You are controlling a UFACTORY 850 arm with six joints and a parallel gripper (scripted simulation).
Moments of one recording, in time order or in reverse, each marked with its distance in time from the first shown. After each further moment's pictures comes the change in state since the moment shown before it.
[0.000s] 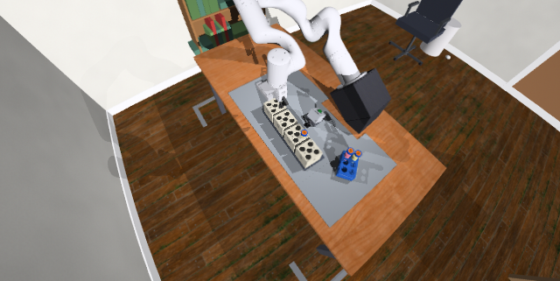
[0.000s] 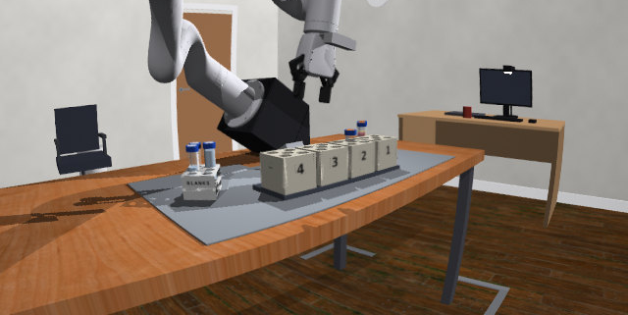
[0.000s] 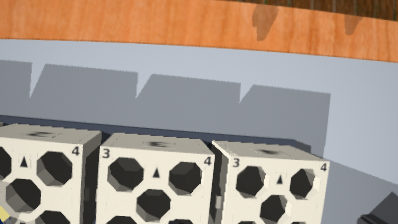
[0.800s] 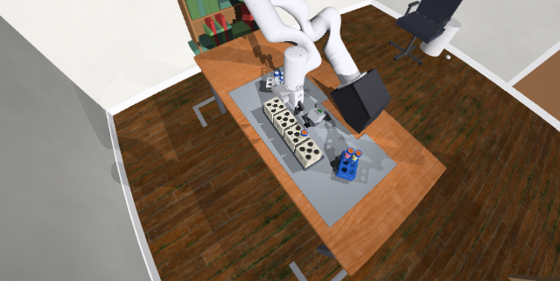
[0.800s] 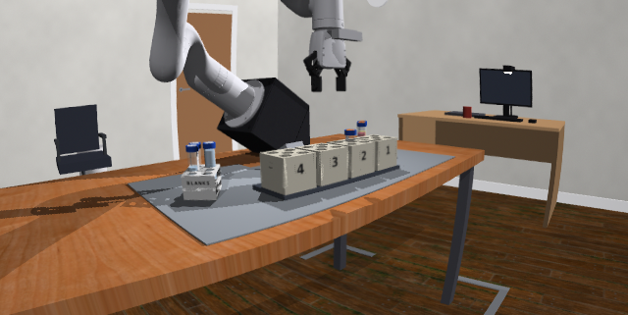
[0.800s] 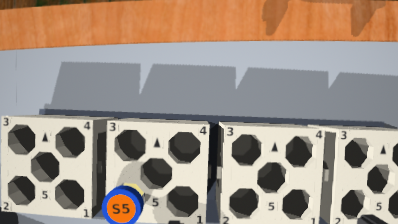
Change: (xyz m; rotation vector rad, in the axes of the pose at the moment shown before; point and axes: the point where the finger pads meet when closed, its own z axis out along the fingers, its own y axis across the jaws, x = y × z) arm -0.023 -0.087 -0.032 0.145 0.053 0.056
